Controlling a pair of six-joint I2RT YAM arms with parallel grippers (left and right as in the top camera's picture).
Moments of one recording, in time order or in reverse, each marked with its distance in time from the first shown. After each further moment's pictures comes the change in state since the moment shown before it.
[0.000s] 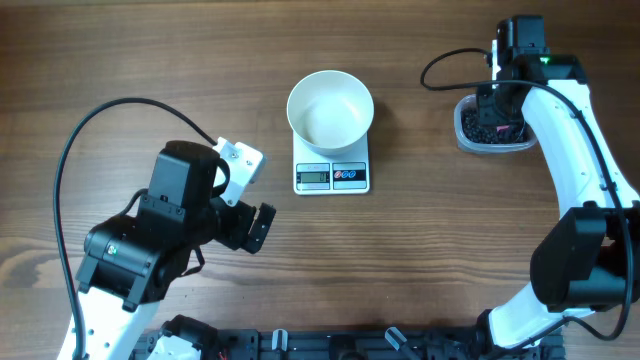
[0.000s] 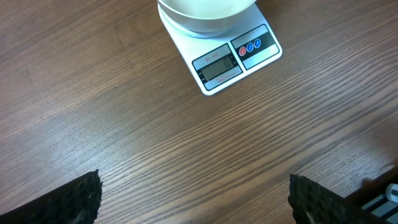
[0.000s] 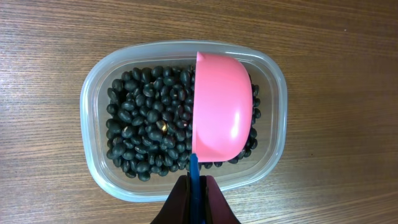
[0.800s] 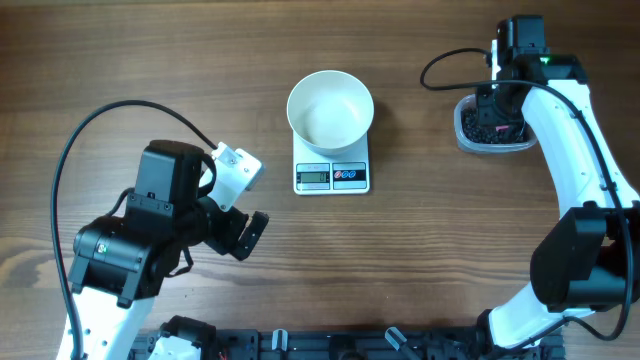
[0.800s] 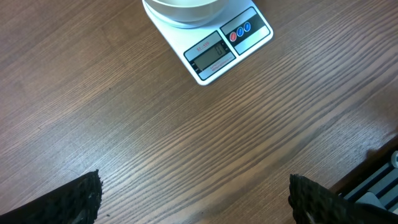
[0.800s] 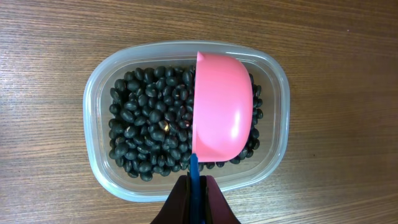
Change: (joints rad) left arm 0.084 0.000 0.004 -0.047 0.091 0.182; right arm 0.000 0.000 0.000 0.000 -0.007 0.000
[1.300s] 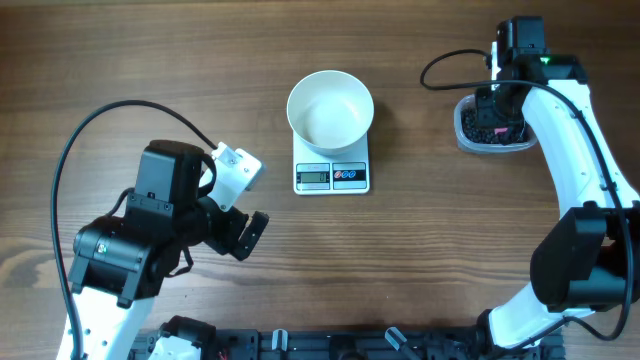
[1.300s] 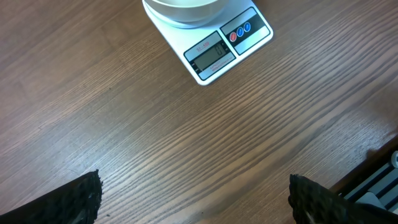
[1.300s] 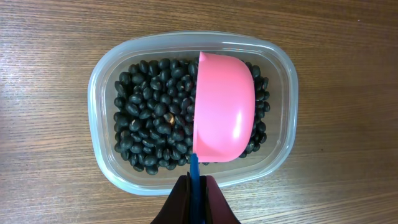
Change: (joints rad) left arm 0.000 0.000 0.000 0.000 0.000 0.000; right arm 0.000 0.000 0.000 -0.020 -0.019 0.019
